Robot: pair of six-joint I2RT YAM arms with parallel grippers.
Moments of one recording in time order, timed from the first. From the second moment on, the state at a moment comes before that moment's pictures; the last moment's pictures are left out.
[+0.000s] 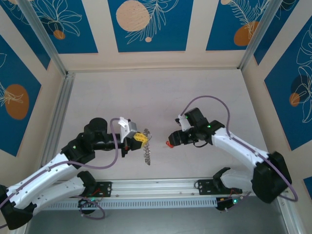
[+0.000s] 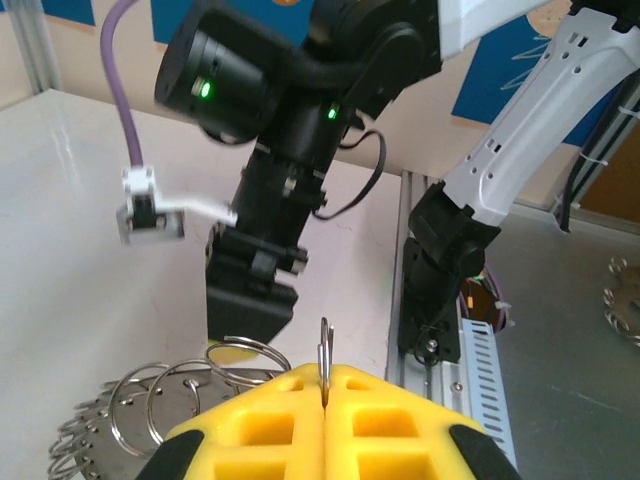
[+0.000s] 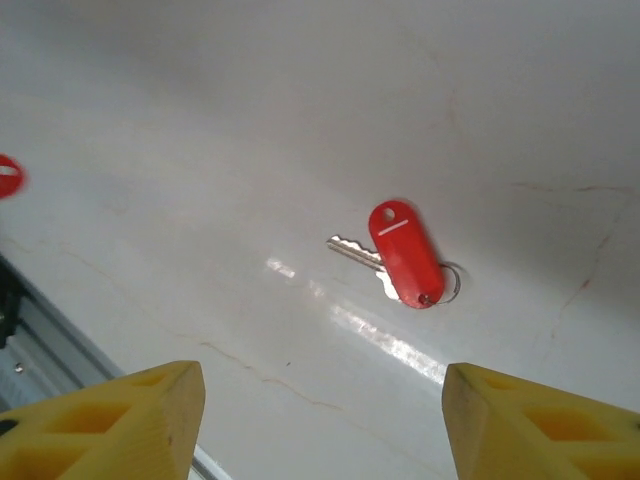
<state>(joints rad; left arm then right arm) -0.83 0.76 0.74 -0.25 0.56 -0.02 0.57 1.23 0.77 -0.64 -0.37 0.33</state>
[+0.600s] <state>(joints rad) -0.82 0.75 0.65 -0.13 0.57 -0.05 0.51 1.42 0.67 -0.48 -0.38 0.46</state>
